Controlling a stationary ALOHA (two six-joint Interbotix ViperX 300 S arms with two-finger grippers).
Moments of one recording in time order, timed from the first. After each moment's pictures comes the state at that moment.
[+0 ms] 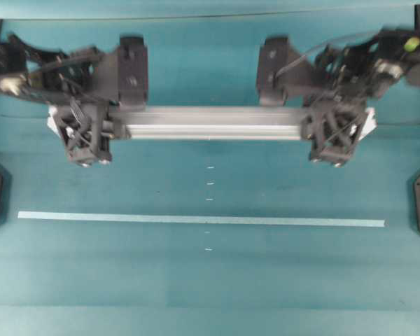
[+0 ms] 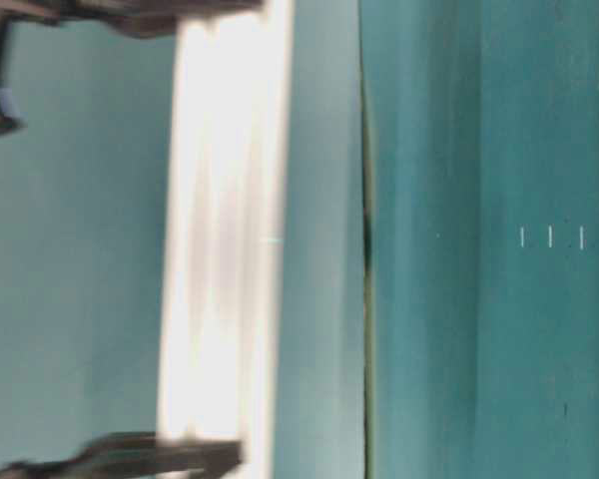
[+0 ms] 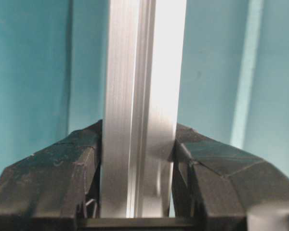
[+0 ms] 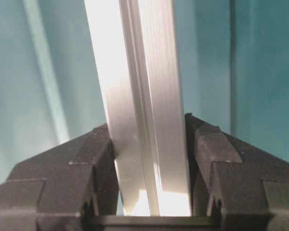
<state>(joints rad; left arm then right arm) 0.24 -0.30 0.41 0.02 0.98 0.16 -0.28 -0.22 0.33 0.07 1.23 -0.17</state>
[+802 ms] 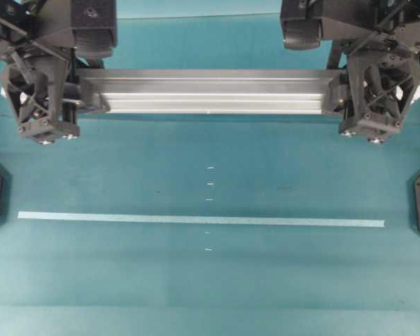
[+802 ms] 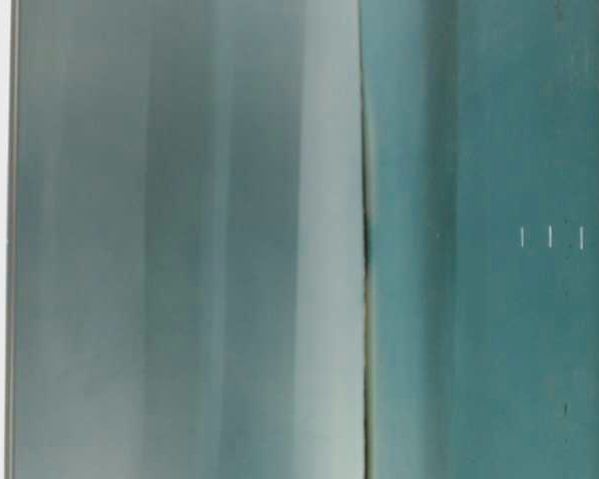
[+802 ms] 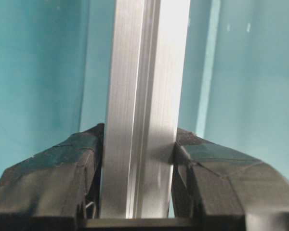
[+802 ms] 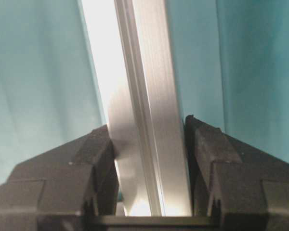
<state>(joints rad) 0.17 -0.33 0.05 0.03 1.28 0.08 -0.22 -0.23 -0.06 0.07 1.55 -0.05</state>
